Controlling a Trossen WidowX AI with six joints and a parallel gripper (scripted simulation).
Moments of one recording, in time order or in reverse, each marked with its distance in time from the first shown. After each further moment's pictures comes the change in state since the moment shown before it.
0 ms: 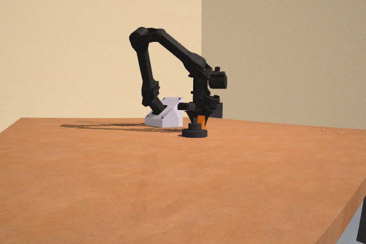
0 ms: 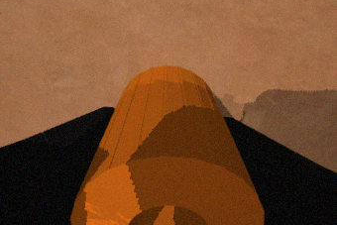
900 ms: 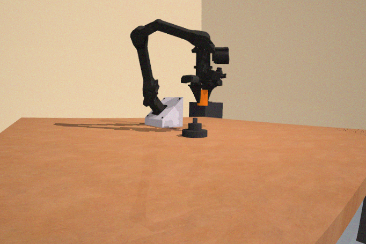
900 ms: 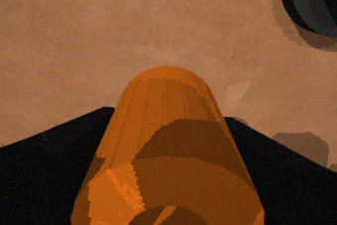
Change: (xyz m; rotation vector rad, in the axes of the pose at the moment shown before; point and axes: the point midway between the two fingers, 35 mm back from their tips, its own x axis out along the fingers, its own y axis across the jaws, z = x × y) arm -0.101 0.007 0.007 -0.023 0.004 0.006
